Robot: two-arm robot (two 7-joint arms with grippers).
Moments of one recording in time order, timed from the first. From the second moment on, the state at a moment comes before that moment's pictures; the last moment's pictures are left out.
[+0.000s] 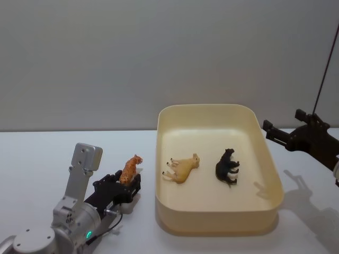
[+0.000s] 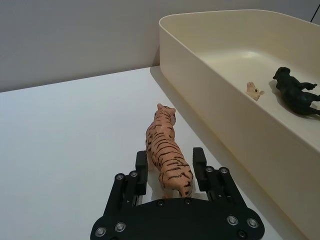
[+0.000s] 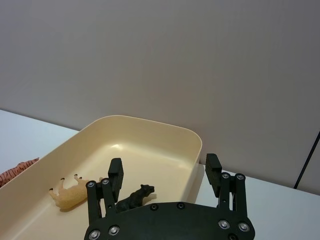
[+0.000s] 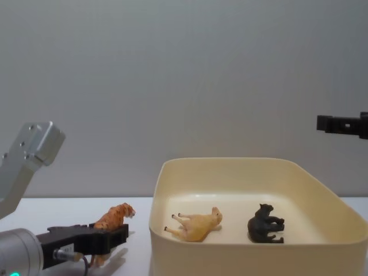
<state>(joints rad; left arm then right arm) -0.25 0.38 0.38 -1.37 -0.51 0.15 -0.13 0.20 0.33 -0.12 -1.66 0.36 0.28 0.32</state>
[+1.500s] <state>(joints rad) -0.37 0.35 0.35 -1.44 -0.43 0.16 -0.26 0.20 0.33 -0.12 -1.66 0.36 0.28 0.32</state>
